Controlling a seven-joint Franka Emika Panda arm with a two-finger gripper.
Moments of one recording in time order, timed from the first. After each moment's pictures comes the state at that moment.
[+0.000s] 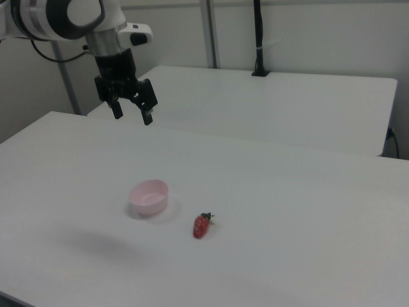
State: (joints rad) arm 0.02 -0.03 -0.06 -1.64 -0.04 1.65 0.00
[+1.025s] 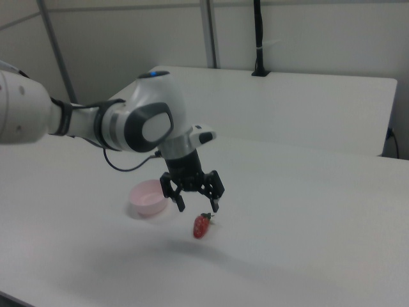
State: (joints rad) arm -0.14 0.11 -0.10 -2.03 -0.22 2.16 -0.31
